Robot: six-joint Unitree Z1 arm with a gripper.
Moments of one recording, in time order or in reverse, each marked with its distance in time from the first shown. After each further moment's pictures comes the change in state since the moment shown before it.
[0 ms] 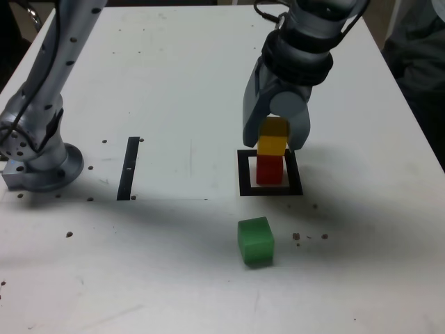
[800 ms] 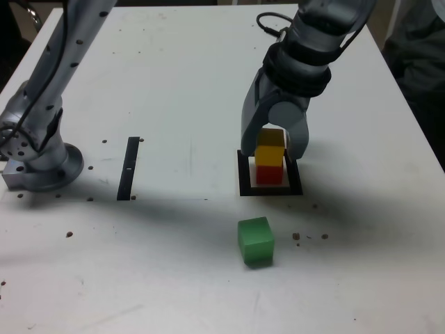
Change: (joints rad) arm 0.025 0.032 0.032 -0.024 -0.033 0.052
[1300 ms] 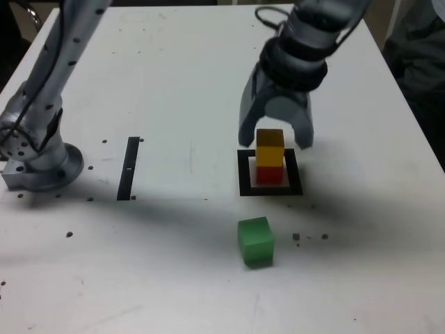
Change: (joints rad) arm -0.014 -0.054 0.017 -0.003 0.083 0.008
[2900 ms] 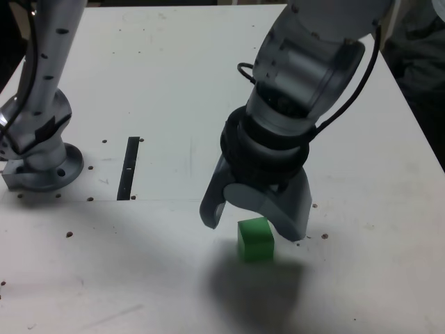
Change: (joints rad) arm -0.429 0.005 0.028 -0.016 -0.117 -0.217
